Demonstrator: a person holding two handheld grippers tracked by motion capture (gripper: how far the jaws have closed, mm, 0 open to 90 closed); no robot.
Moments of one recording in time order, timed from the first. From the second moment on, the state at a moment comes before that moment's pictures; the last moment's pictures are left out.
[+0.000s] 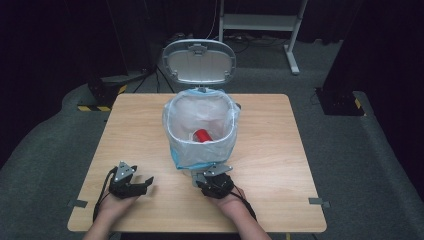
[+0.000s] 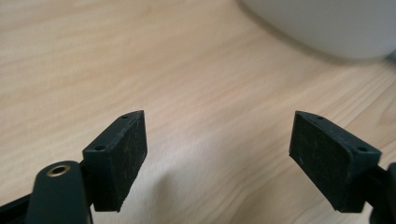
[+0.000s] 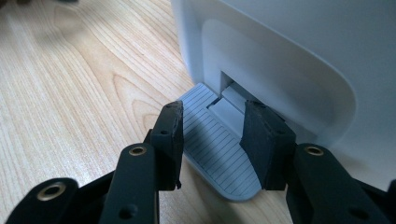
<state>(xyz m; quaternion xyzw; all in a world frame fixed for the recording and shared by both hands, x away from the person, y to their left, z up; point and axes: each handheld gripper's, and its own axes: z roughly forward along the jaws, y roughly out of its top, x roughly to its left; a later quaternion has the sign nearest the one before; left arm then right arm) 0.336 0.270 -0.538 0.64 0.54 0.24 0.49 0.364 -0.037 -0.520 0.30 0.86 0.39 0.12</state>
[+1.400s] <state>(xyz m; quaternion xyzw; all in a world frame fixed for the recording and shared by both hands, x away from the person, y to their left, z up) 0.335 0.270 -0.541 0.64 0.56 0.21 0.47 0.378 -0.164 -0.503 0.42 0.80 0.38 0.20</state>
